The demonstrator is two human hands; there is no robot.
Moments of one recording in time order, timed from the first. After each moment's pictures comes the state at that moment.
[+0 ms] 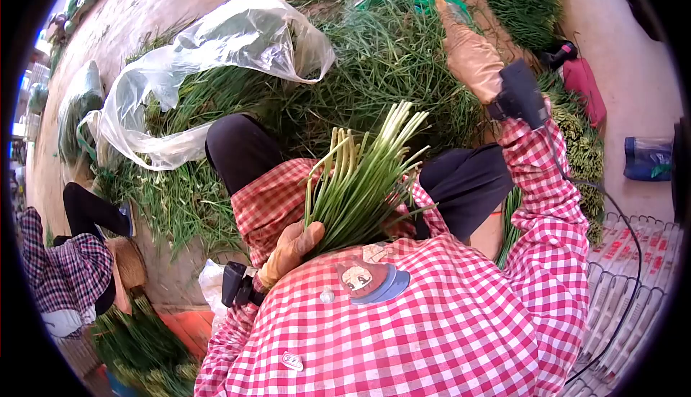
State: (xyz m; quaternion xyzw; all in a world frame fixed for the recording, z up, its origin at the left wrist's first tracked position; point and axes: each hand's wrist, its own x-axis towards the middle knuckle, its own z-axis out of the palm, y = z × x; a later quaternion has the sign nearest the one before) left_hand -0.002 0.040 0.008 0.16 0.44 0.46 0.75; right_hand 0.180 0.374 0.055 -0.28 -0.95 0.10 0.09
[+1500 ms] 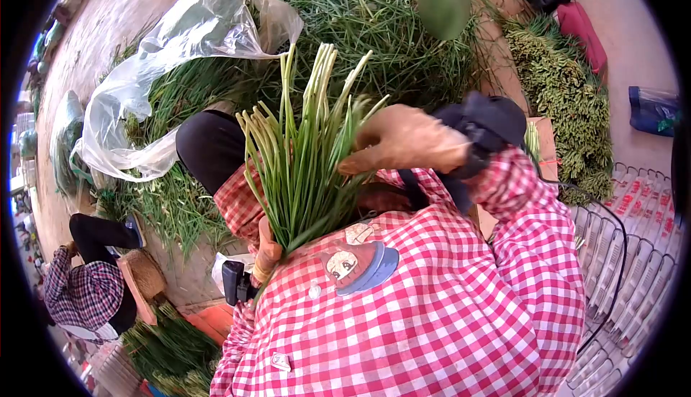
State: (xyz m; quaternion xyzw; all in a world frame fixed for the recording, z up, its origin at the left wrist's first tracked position) left_hand -0.040 -0.073 -0.169 0.26 0.53 0.56 0.57; right_hand 0.173 0.257 0.053 -0.35 -0.75 0.50 -0.24
